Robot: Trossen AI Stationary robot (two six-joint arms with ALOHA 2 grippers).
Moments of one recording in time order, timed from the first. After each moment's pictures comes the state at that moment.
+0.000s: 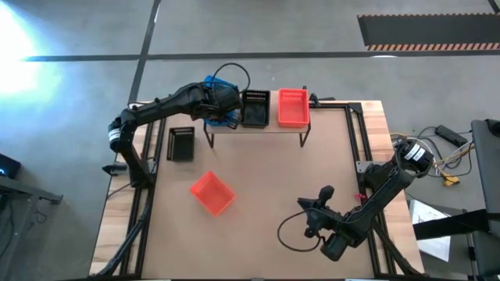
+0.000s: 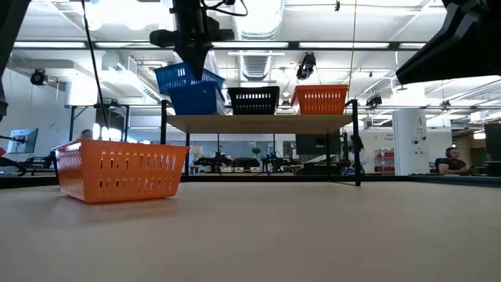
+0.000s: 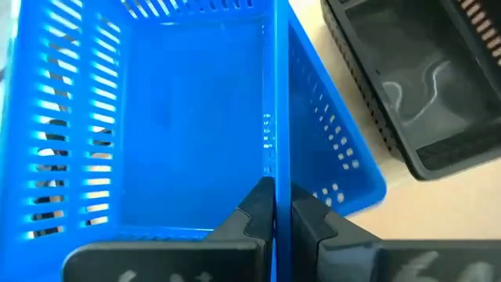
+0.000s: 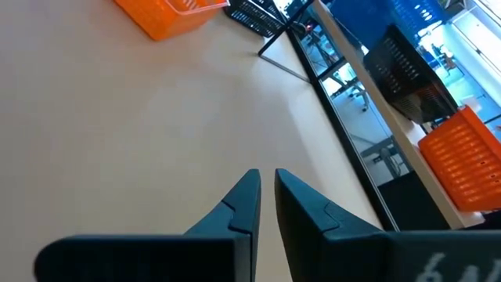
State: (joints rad) left arm 0.32 1.71 1.86 -1.37 -0.47 -0.73; right arm 0.85 1.67 0.95 -0.71 1.15 0.68
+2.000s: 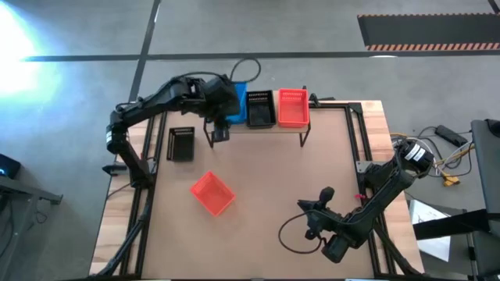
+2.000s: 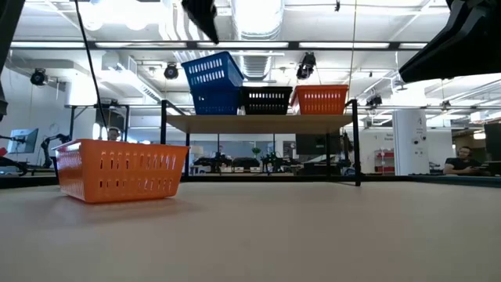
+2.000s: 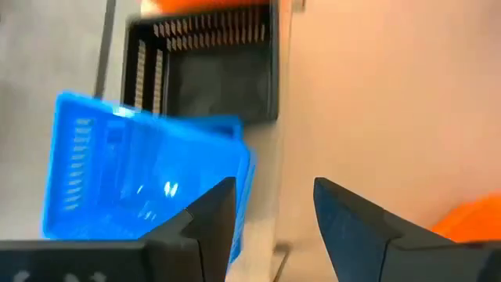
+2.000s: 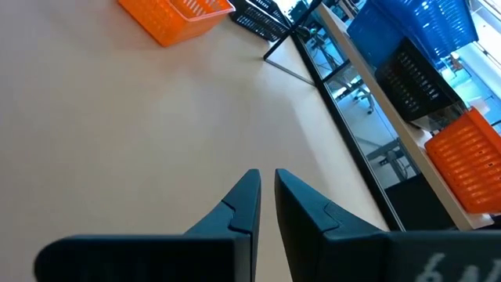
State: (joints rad) left arm 0.28 1.68 2.06 -1.36 -0.17 0.28; right arm 0.87 1.67 0.95 -0.69 1.15 0.68
